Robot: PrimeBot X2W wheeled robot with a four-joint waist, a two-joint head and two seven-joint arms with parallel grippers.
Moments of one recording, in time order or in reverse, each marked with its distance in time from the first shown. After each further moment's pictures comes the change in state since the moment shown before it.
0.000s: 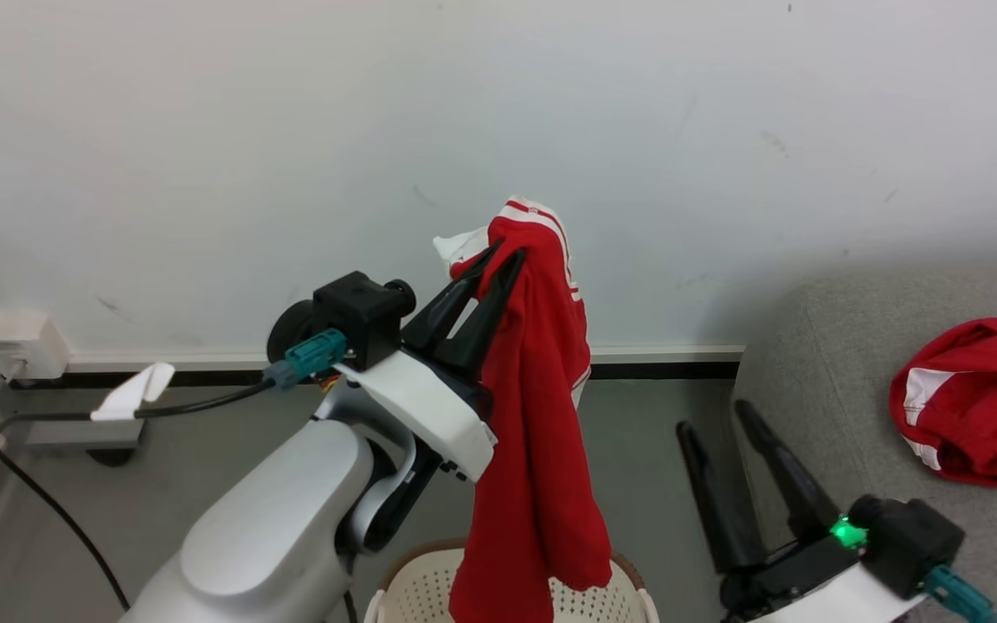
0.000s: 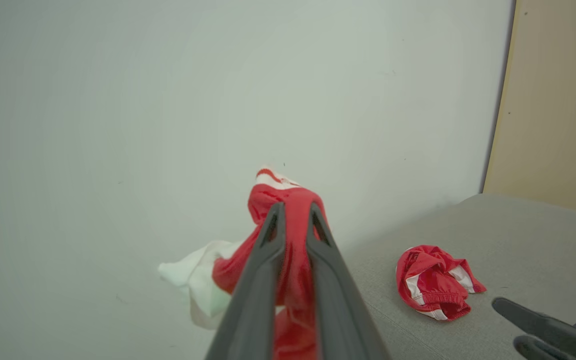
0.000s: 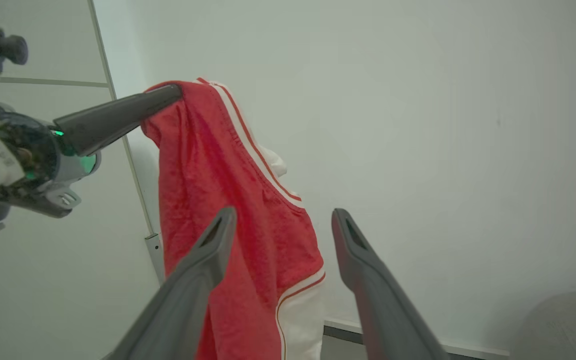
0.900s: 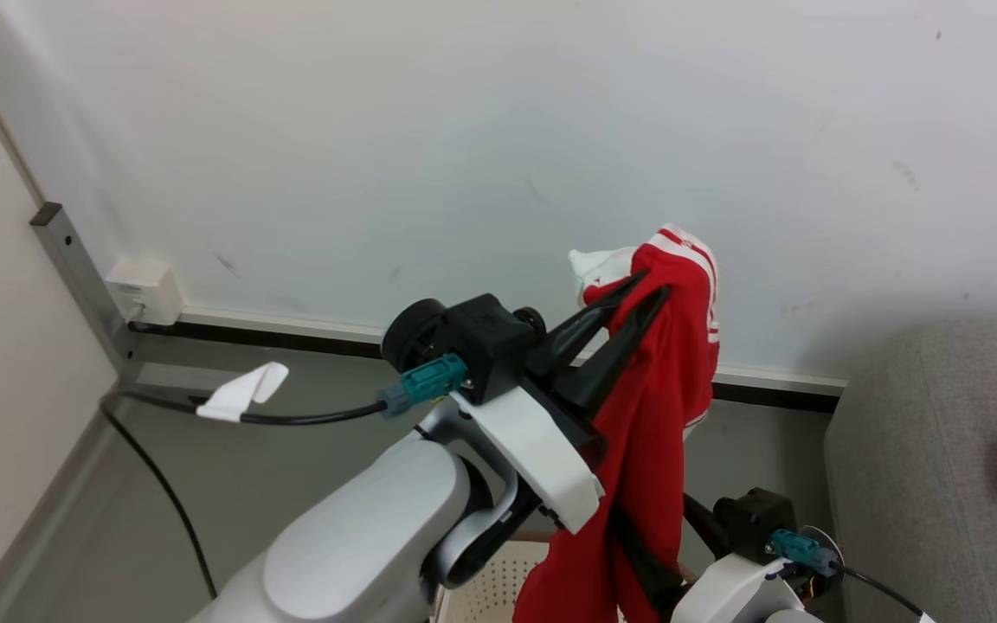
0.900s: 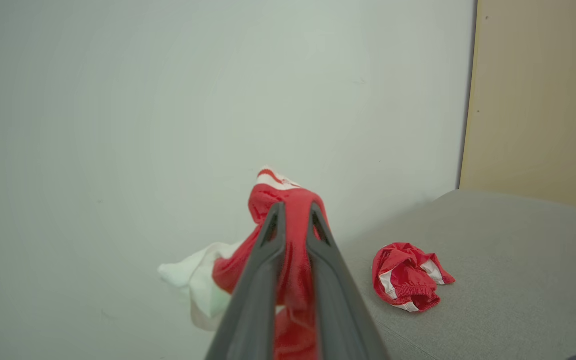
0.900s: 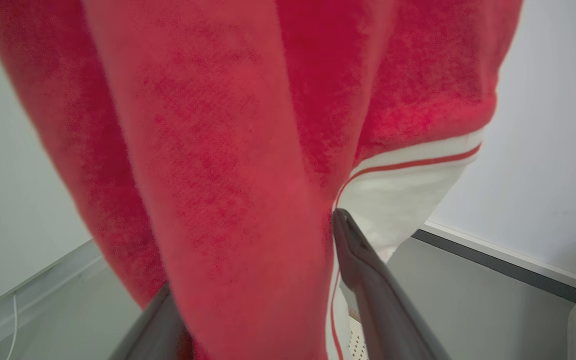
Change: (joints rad) left arm -0.046 -0.086 -0.114 -0.073 0.022 -0.026 0.035; right arm -0.273 0.075 0.335 0.648 0.090 0.000 0.000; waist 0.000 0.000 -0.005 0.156
